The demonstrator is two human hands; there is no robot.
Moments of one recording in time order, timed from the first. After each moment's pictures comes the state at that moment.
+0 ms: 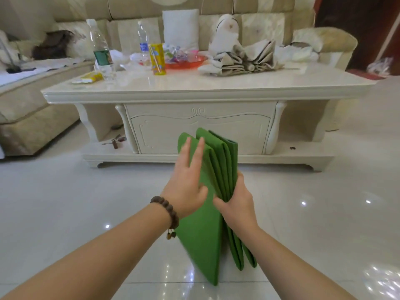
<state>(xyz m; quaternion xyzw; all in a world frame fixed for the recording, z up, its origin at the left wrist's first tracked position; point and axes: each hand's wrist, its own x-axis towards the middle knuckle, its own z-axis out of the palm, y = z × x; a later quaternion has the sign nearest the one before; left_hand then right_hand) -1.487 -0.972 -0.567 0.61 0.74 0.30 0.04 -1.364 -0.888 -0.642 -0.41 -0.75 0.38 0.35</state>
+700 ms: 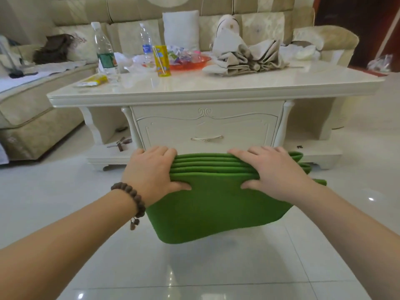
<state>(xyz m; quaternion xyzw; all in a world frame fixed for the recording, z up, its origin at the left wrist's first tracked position) -1.557 -1.015 -0.519 0.59 0.80 0.02 -0.14 -1.340 -0.855 -0.530 -0.27 -0.96 -0.03 0.10</state>
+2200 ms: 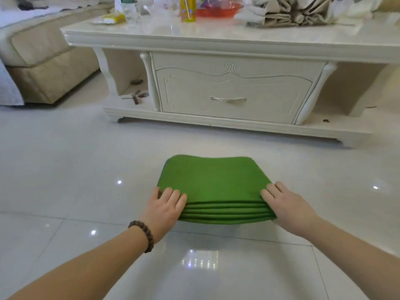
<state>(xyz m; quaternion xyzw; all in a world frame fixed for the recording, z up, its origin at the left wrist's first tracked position) -1.557 -1.111 -0.748 0.64 0.71 0.01 -0.28 -1.297 -0.875 -0.721 -0.18 -0.97 -0.11 0.08</state>
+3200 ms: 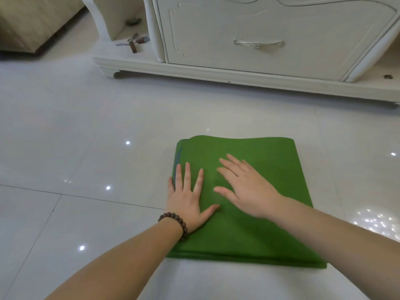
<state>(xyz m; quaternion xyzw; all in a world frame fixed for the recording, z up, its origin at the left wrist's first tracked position) -1.549 -1.080 -0.837 0.49 0.87 -0.03 0.12 -1.428 -0.937 -0.752 -0.16 -0.97 0.13 -0.10</state>
